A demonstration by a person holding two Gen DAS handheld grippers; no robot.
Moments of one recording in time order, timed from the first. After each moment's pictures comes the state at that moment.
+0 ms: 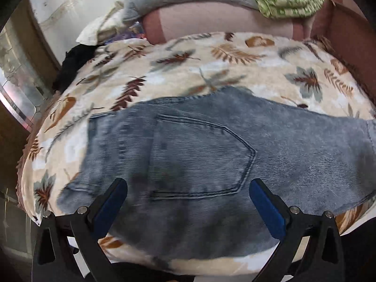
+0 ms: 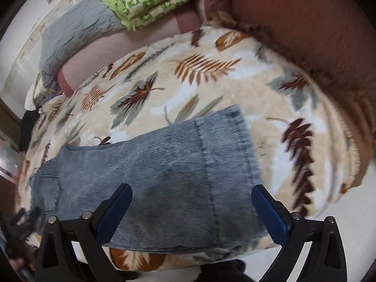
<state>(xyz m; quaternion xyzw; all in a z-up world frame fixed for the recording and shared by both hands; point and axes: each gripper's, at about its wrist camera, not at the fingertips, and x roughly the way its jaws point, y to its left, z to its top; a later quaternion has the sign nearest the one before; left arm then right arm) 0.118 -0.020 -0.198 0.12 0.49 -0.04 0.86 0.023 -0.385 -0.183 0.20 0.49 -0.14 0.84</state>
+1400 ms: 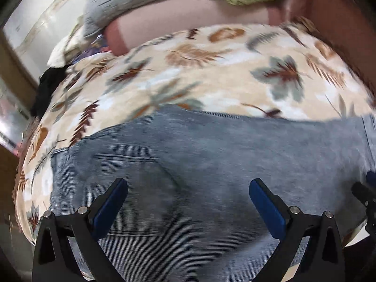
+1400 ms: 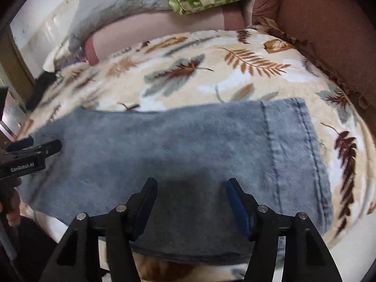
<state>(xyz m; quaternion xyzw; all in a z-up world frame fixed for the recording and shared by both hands) 0.151 -0.123 -0.215 0.17 0.49 -0.09 0.85 0.035 -0.311 -0.228 0.10 0.49 -0.09 0.86</state>
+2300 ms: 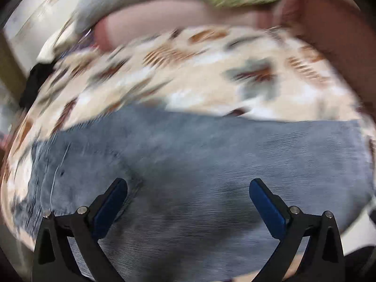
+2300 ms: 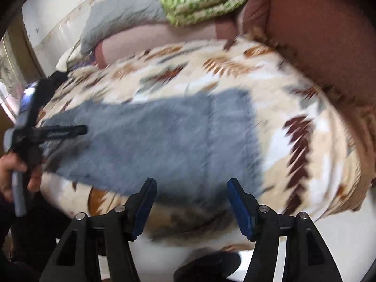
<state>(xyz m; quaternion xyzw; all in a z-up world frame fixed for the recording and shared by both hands) 0.125 -0.152 -0.203 0.12 0.48 -0.15 0.86 -0.051 -0.366 -0.197 0.09 0.45 -0.07 0.88</state>
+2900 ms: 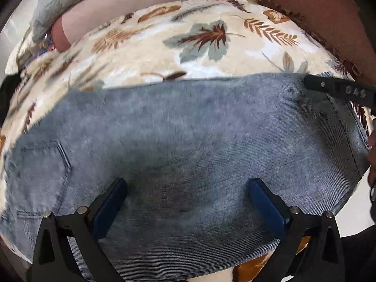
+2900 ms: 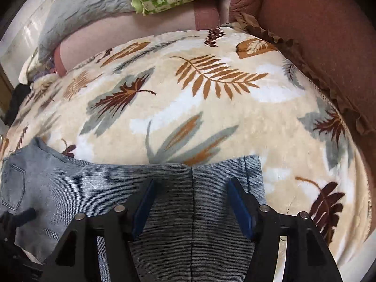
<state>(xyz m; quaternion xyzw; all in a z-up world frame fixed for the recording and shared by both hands) 0.107 -0.197 -0.241 0.17 0.53 -0.19 0.81 0.101 -0.405 -0.232 0.09 0.50 -0.13 0.85</state>
